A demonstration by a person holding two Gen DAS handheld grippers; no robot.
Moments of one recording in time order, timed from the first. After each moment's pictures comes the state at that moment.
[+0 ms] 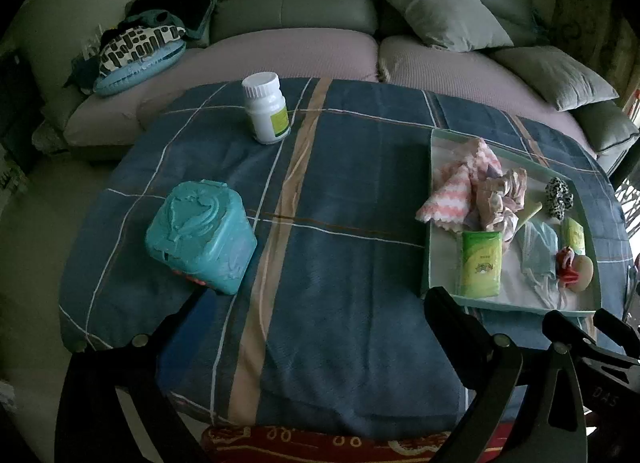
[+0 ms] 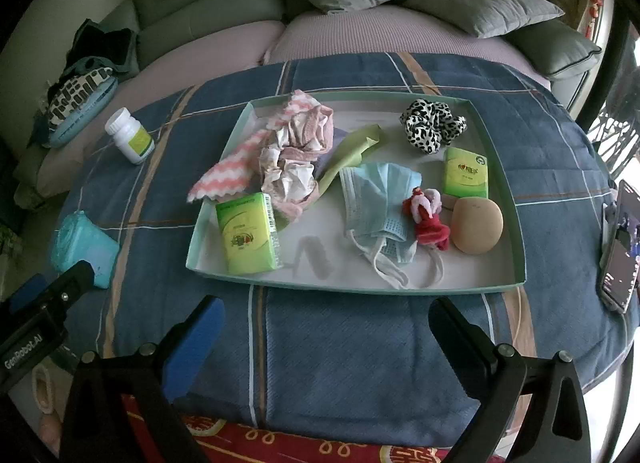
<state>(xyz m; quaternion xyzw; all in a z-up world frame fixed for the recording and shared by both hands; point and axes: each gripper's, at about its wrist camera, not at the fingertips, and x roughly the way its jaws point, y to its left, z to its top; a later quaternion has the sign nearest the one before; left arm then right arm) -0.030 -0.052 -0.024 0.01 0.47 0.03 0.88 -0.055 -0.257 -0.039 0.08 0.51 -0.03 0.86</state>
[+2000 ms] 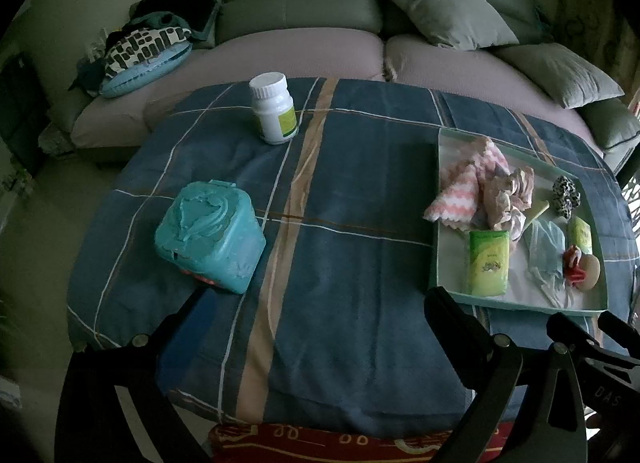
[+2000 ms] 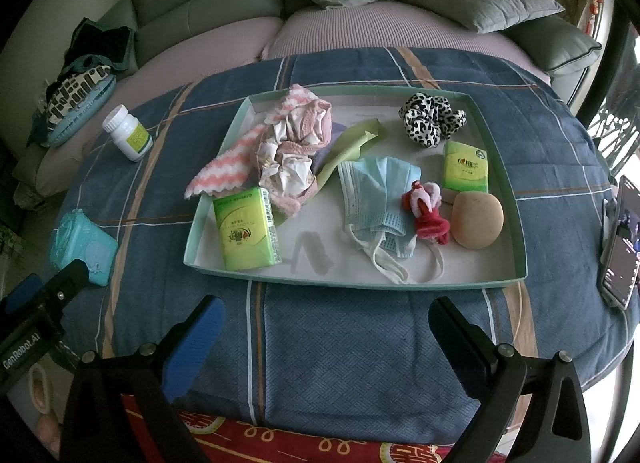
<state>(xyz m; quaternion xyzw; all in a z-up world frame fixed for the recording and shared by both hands) -0.032 -0.051 -0.023 0.01 0.47 0.05 0.88 -0.056 -0.257 -0.041 0.09 0.51 -0.03 0.85</state>
